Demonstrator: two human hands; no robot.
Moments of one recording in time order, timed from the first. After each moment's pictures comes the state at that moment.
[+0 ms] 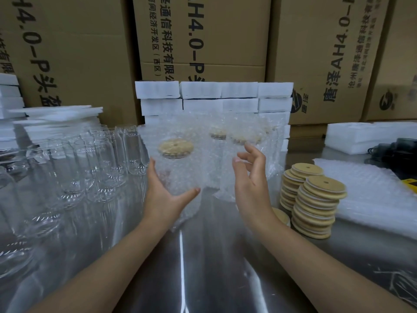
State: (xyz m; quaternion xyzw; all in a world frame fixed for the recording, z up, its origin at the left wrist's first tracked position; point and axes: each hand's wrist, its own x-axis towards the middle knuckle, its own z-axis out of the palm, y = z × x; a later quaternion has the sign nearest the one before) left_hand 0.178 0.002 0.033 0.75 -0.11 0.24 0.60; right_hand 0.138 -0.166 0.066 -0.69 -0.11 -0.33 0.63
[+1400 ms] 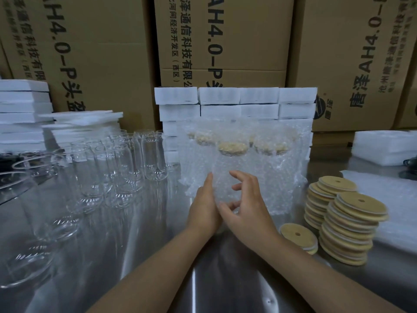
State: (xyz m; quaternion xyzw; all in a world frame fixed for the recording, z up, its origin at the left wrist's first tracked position) left_hand 0.204 -0.040 0.025 0.88 -0.12 0.14 0.44; right_hand 0.163 -0.153 0.037 -0.83 -0.18 -0.32 0.42
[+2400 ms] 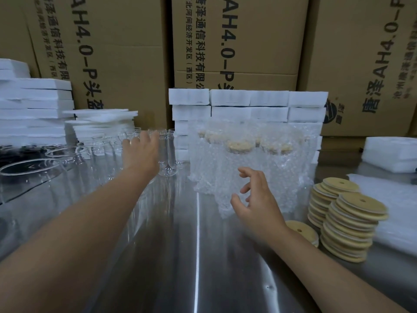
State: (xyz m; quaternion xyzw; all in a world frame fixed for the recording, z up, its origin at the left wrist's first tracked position) left_hand 0.242 0.095 0.114 0.94 0.08 0.32 -0.09; right_hand 0.162 -0.166 0.041 -0.86 -0.20 -0.31 0.37
